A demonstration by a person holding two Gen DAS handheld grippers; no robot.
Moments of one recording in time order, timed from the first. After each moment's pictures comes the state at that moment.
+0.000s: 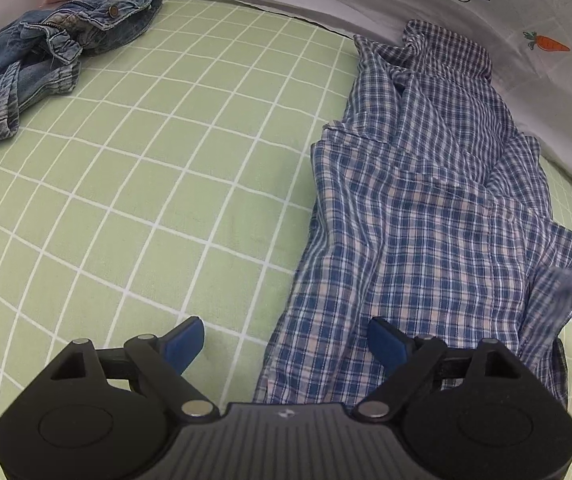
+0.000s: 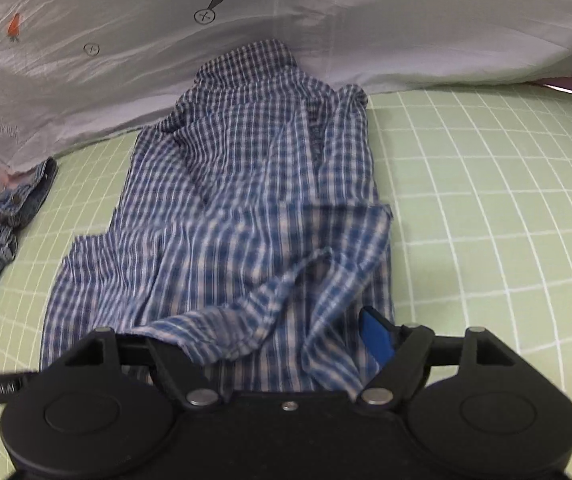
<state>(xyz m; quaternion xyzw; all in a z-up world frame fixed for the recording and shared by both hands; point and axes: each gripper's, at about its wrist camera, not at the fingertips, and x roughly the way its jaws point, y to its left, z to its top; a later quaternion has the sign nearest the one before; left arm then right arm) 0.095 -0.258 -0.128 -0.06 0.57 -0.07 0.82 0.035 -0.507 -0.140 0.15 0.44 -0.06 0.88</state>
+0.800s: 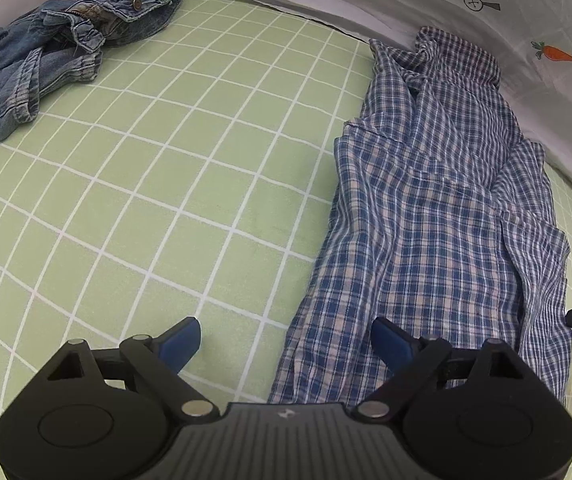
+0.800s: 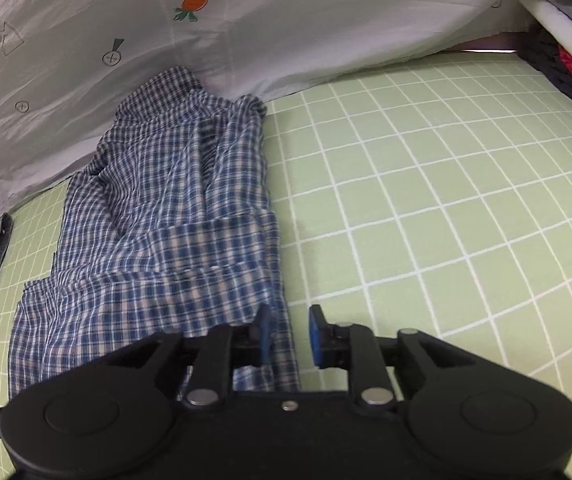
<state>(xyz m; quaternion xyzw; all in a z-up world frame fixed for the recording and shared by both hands) 0.076 -0.240 -0.126 -0.08 0.57 -0.06 0.82 -0.013 -0.560 -0.147 0.22 0.43 -0.15 0.86</state>
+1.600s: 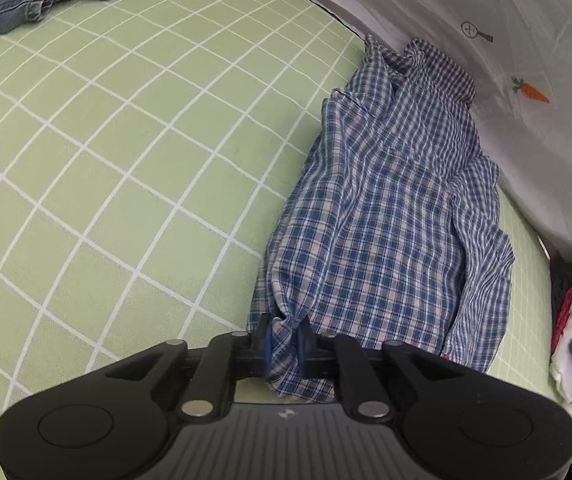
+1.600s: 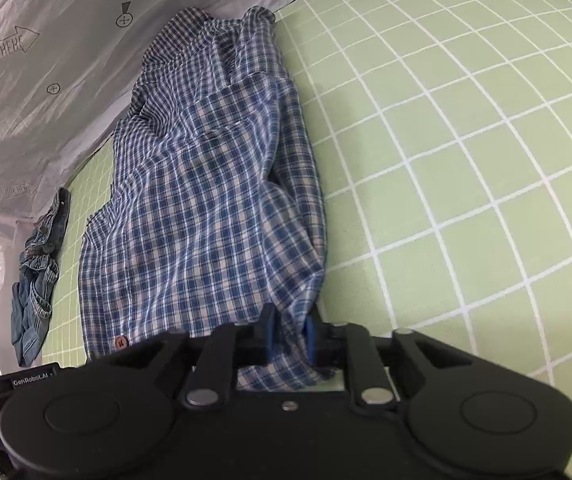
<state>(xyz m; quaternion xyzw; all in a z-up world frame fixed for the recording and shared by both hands) 0.043 -0.216 -0.130 -0.23 0.57 -0.10 0.78 -0.074 -0.549 -0.172 0.35 0.47 -0.05 0.80</state>
